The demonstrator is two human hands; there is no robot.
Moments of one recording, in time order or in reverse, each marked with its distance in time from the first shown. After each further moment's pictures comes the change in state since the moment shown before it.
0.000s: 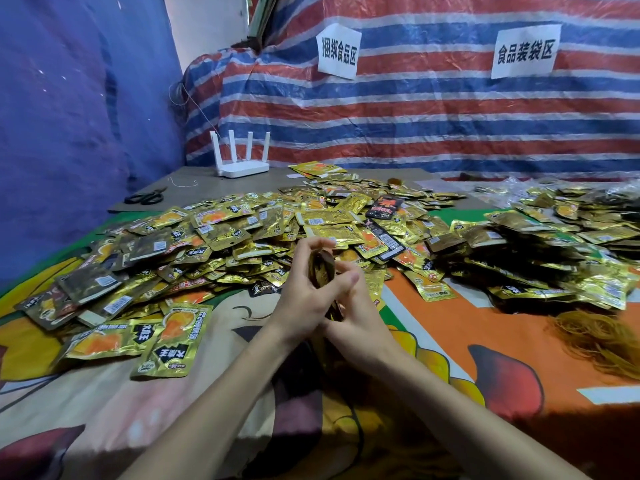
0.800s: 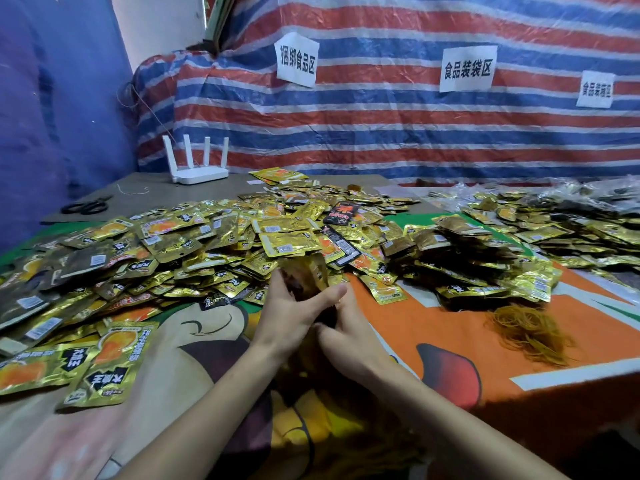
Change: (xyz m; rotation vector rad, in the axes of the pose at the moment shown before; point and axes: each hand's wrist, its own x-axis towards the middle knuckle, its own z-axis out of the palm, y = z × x) left_hand -0.001 -0.014 0.040 0.009 0.103 -0.211; right_hand -0.018 0.012 -0.042 -0.150 0.074 0.176
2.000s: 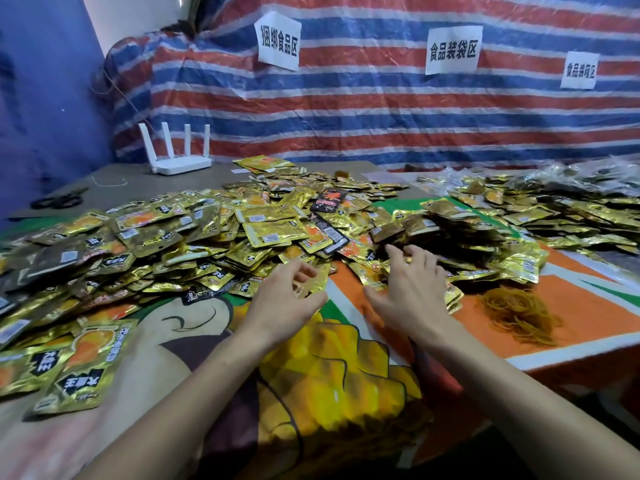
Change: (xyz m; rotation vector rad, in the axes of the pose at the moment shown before) left_hand 0.011 0.007 0.001 0.597 -0.202 0.081; right_hand 0.022 0.028 -0.088 -1.078 0.349 0.163
